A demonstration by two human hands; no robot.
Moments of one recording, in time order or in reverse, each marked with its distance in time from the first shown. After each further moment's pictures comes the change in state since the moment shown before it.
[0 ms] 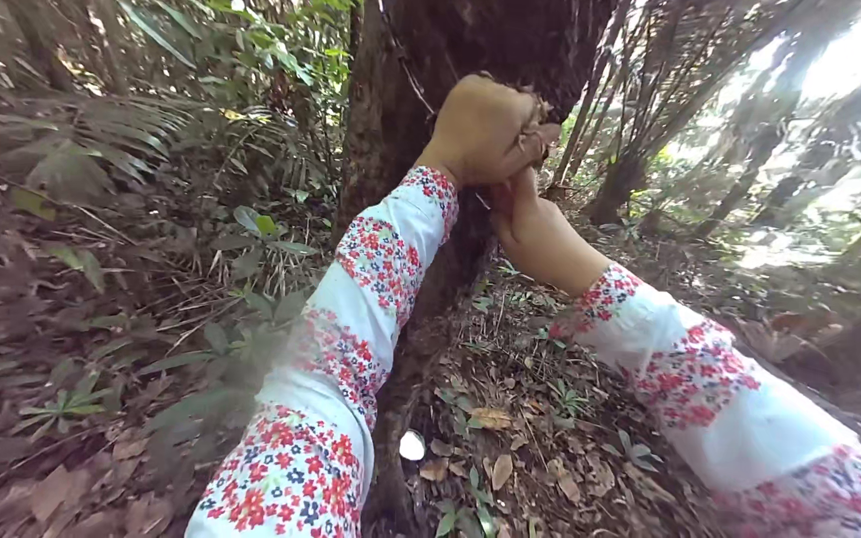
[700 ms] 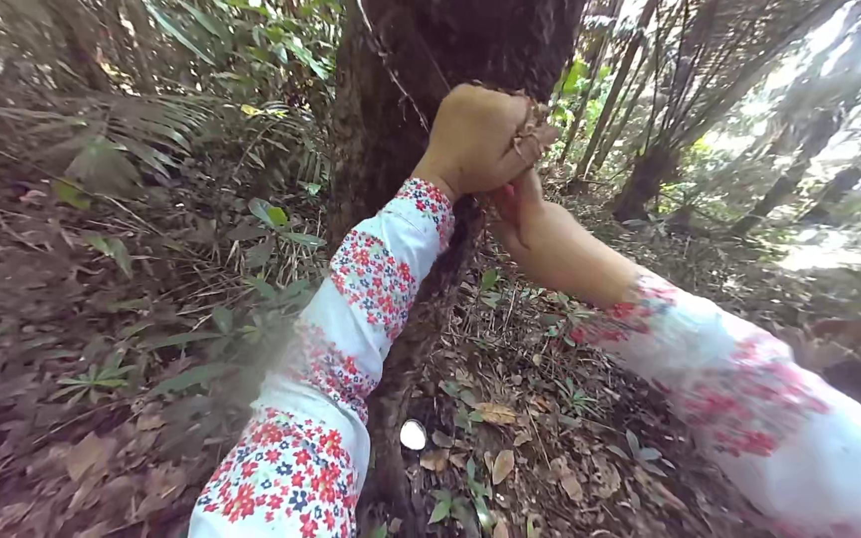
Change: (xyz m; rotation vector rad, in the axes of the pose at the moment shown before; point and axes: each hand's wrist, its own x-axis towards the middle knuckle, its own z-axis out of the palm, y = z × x) left_hand 0.008 0.036 0.009 -0.010 -0.001 -0.112; right_hand -0.029 0.017 -0.032 0.055 -0.183 0.022
